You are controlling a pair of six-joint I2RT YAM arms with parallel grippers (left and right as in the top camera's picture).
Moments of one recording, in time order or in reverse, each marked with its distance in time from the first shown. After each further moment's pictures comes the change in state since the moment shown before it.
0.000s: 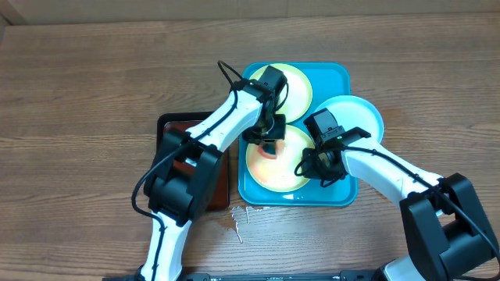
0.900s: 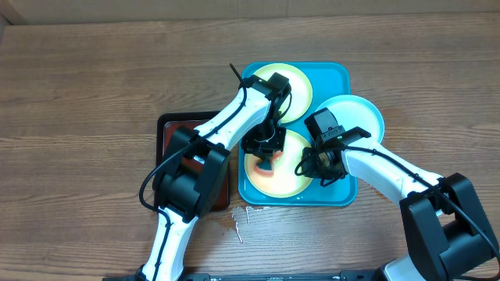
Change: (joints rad) left arm -0.023 0.047 0.092 -0.333 -0.060 0.071; right arm -0.001 0.000 0.000 0.008 0.007 -0.001
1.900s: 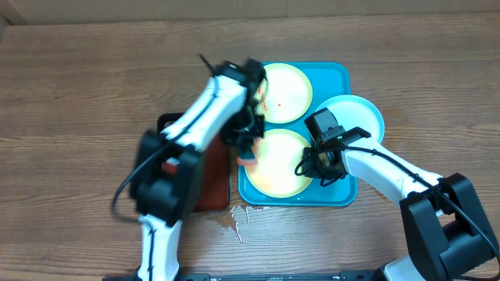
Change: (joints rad) left arm 0.119 -0.127 0.001 -0.087 0.008 -0.020; right arm 0.000 0.000 0.000 0.000 0.000 0.000
